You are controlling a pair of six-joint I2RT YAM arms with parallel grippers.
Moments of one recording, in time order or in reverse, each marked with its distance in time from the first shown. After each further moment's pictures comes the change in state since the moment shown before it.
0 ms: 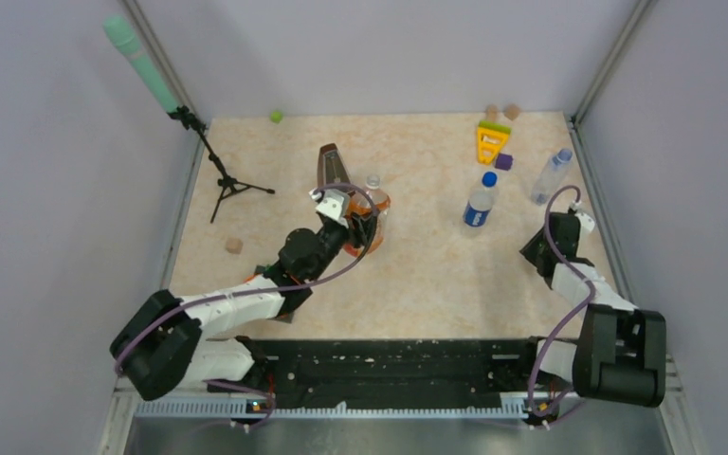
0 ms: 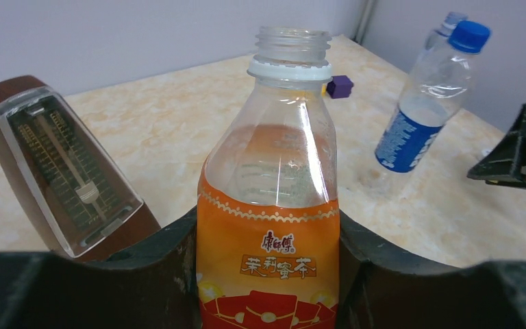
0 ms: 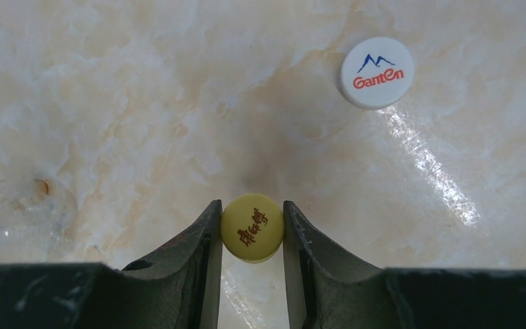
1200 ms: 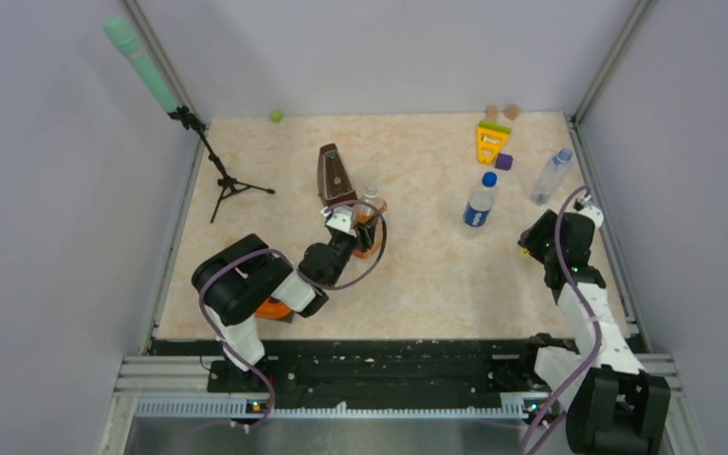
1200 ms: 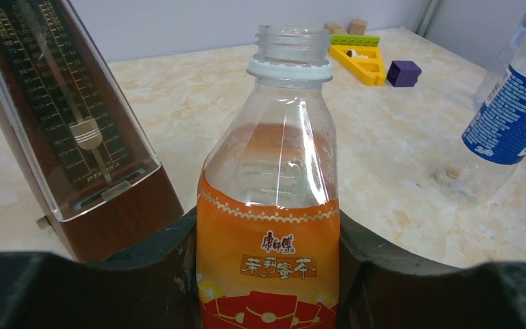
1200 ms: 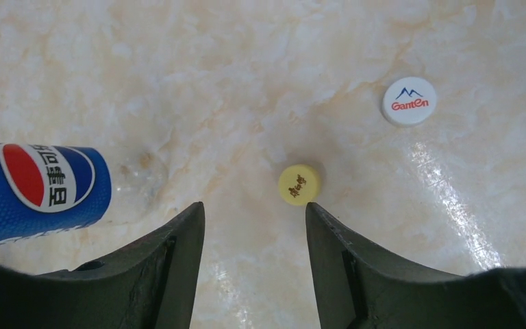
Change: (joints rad) left arm 0.028 0.586 -0.072 0.700 -0.109 0.034; right arm -0.001 -0.238 0.024 -0.116 -0.092 -0.050
